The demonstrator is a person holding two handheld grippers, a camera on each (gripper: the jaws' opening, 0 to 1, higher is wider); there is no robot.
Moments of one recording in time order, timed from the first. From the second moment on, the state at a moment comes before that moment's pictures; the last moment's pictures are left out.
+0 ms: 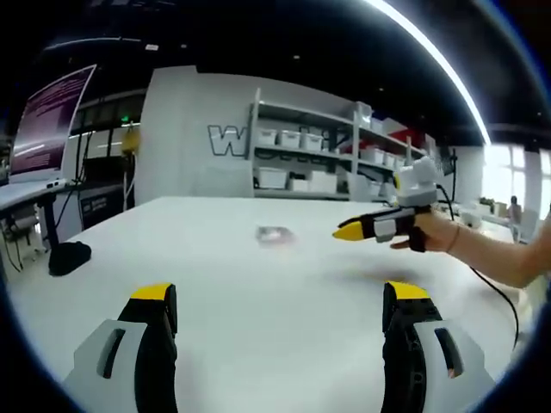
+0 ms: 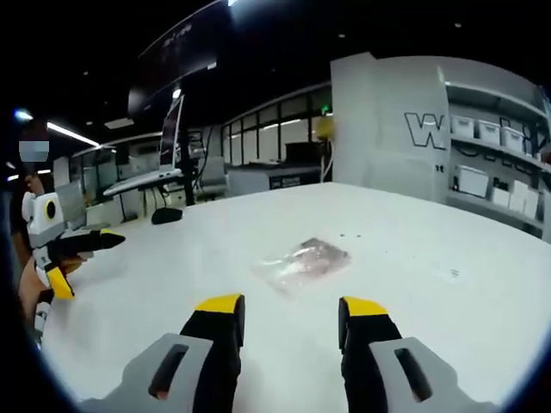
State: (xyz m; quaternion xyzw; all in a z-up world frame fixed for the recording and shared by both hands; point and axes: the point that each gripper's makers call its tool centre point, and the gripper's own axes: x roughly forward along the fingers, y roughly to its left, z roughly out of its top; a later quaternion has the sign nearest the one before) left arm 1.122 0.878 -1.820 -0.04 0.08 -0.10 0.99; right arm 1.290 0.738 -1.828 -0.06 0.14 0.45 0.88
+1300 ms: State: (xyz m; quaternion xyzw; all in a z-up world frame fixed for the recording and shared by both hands) left arm 1.131 0.876 -1.824 -0.03 0.09 -0.10 0.99; right arm 1.326 0.758 -1.841 -0.08 0.15 0.45 0.87
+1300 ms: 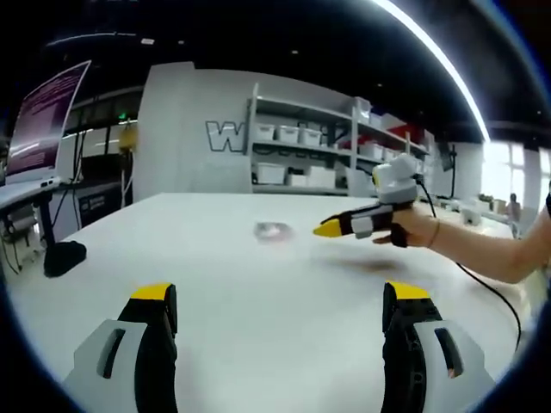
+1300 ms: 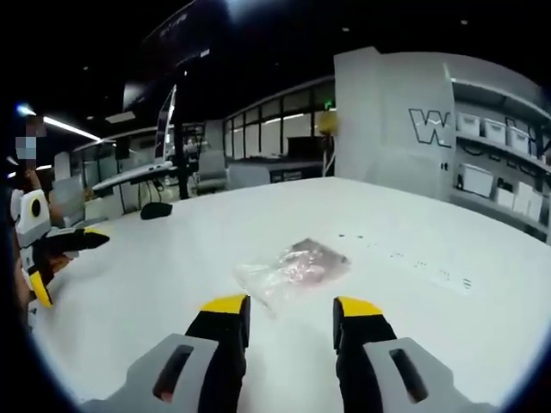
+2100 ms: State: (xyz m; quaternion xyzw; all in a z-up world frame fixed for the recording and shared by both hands) left arm 1.132 0.874 -1.827 -0.03 0.10 -0.10 0.99; right arm 1.339 0.771 -1.850 -0.08 0.17 0.45 0.87
